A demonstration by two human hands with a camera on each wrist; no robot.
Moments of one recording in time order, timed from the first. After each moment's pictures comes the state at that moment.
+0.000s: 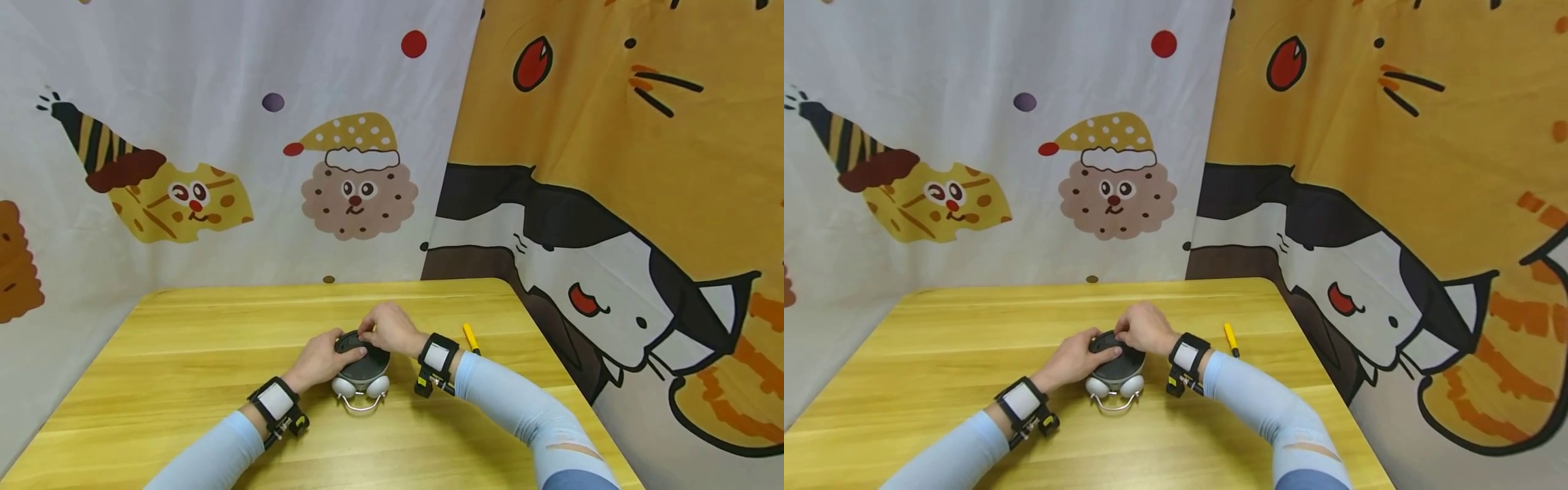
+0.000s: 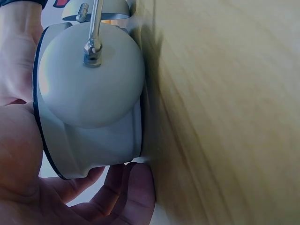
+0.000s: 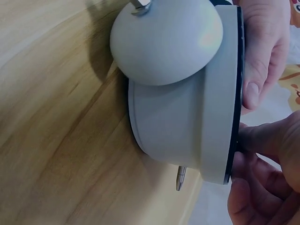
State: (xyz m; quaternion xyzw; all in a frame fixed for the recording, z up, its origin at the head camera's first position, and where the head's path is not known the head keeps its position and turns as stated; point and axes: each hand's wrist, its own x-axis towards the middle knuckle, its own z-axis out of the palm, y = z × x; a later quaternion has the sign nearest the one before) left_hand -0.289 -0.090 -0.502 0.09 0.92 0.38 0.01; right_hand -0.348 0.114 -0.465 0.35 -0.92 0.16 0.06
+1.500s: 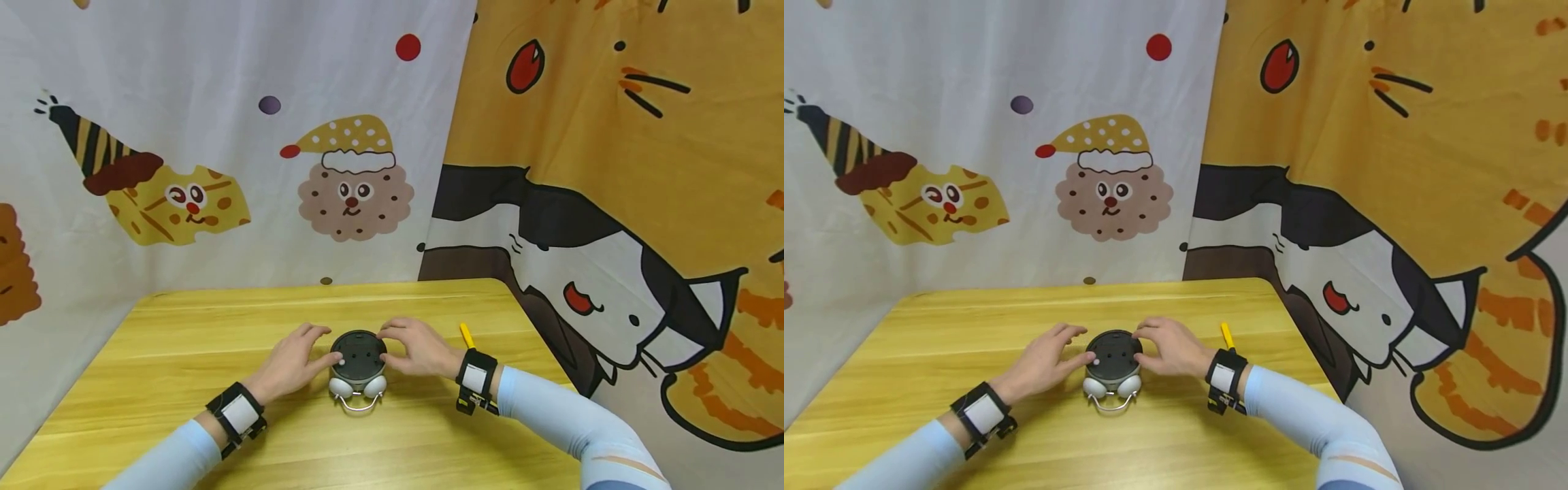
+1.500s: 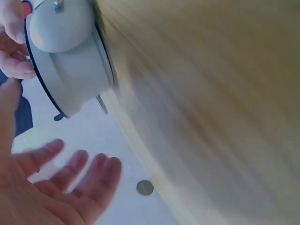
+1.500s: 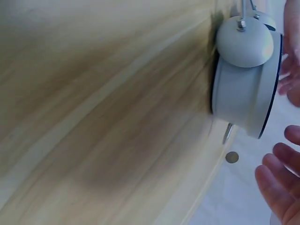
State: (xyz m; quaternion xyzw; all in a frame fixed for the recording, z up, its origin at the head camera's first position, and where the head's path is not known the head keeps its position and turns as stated) left_hand -0.270 -0.137 -0.495 0.21 0.94 0.26 -0.09; right_hand -0.315 0.185 -0.469 0.46 -0.87 0.15 0.12
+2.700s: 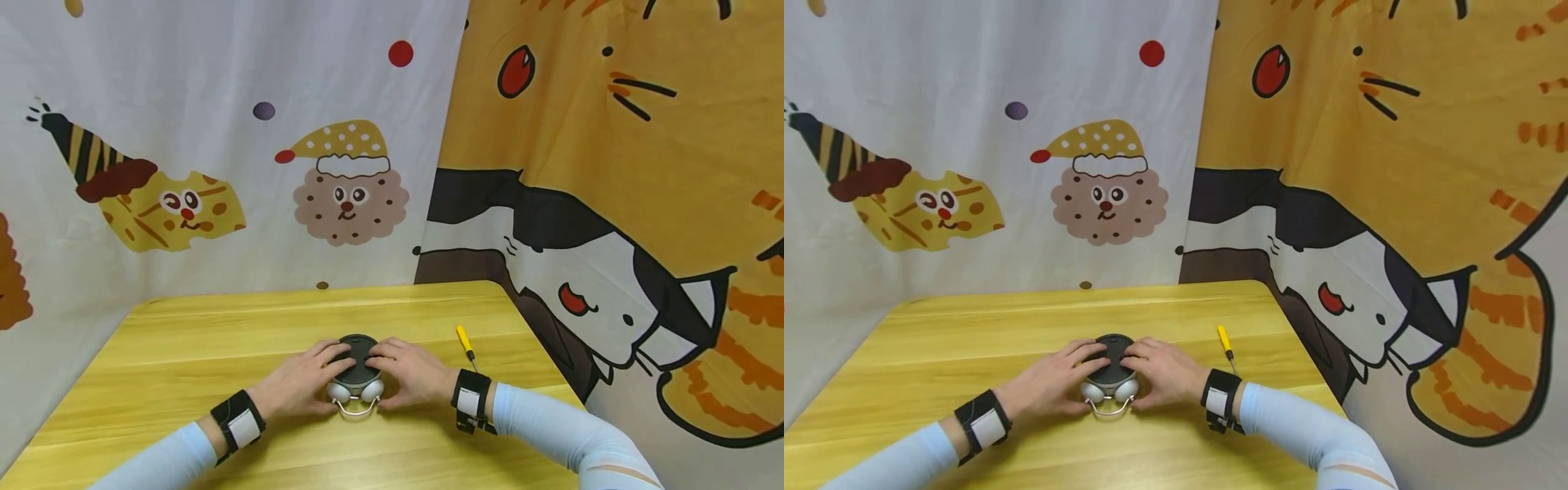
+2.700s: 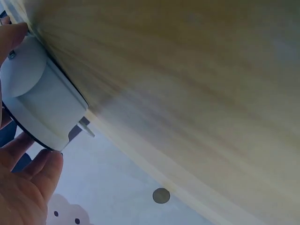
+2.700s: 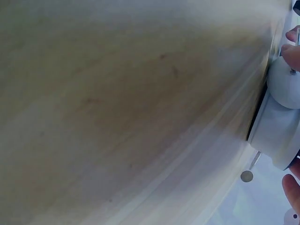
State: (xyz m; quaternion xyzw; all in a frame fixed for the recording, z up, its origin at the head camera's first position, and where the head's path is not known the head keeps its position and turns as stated) left_hand -0.267 -0.132 -0.504 0.46 0.87 0.04 -0.17; right_hand -0.297 0.188 -0.499 0.53 -0.84 0.02 0.14
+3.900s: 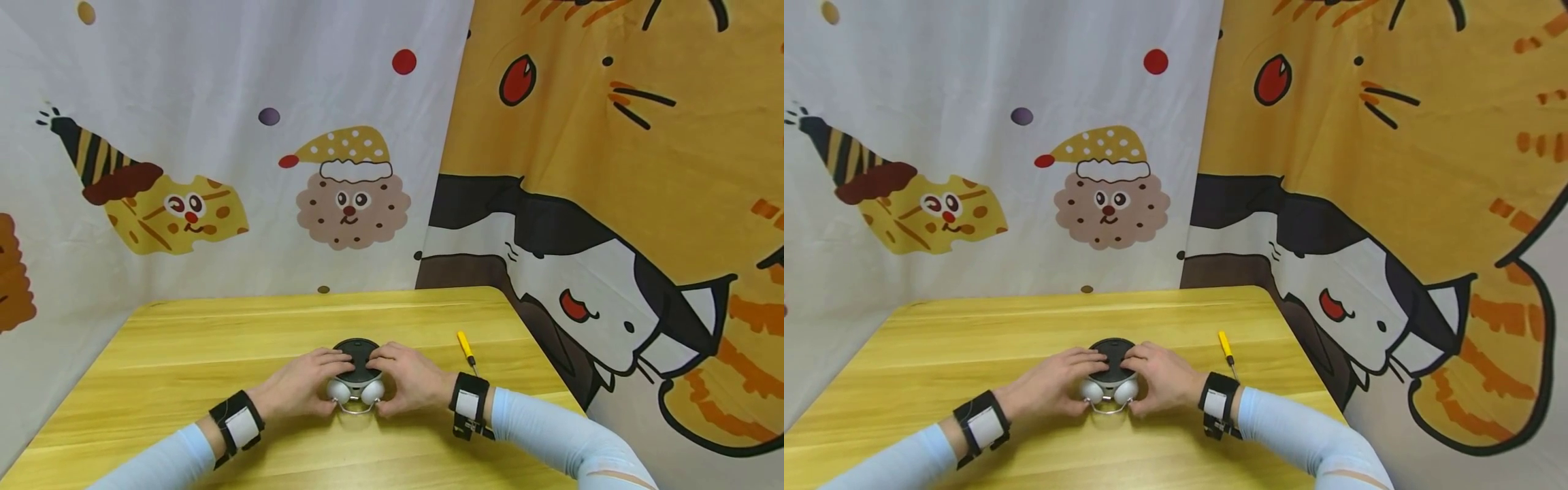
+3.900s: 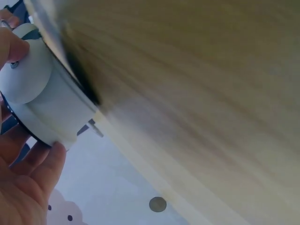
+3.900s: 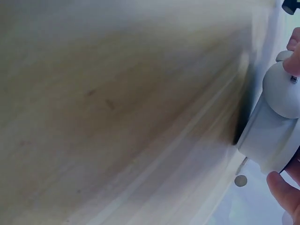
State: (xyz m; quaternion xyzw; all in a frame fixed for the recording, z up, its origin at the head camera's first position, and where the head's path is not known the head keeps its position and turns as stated) left_hand -0.264 -0.130 -0.494 0.45 0.88 0.12 -0.11; right_hand -0.291 0.179 -0.491 0.52 -0.84 0.08 0.12
